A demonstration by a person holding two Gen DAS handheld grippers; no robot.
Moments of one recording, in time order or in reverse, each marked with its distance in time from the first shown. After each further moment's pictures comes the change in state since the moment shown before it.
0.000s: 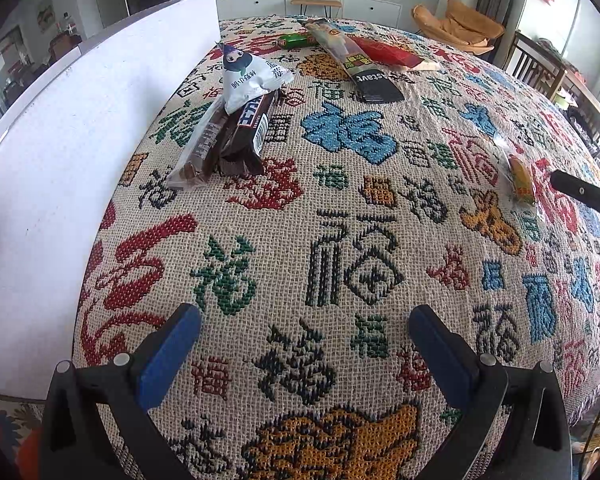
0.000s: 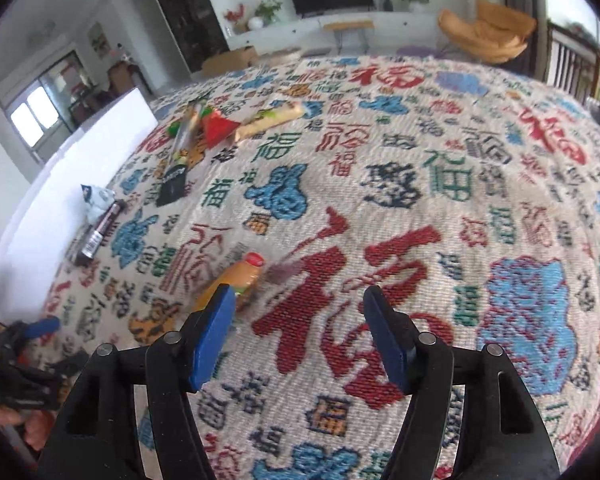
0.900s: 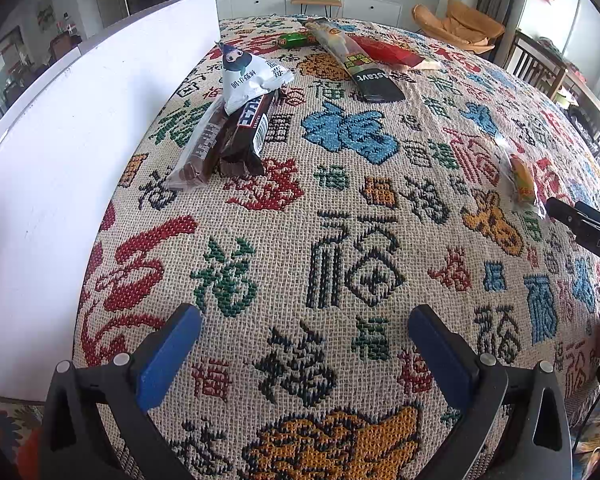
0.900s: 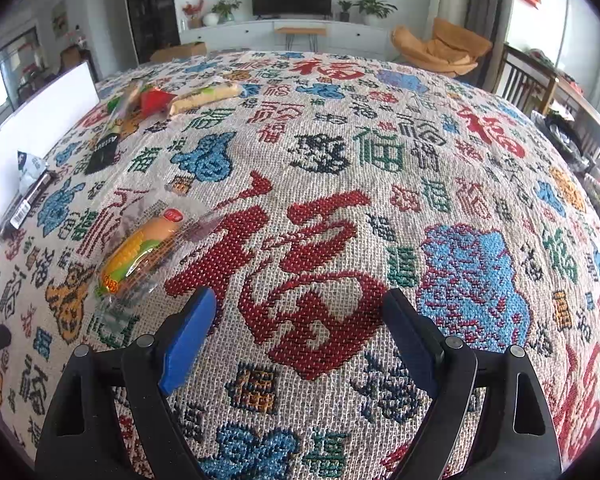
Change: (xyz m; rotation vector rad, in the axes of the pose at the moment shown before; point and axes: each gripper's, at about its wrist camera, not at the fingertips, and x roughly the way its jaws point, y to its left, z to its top) left arm 0.001 -0.001 0.001 0.001 0.001 0.003; right arm 0.011 -0.020 -0.030 -0.029 -0.001 -0.233
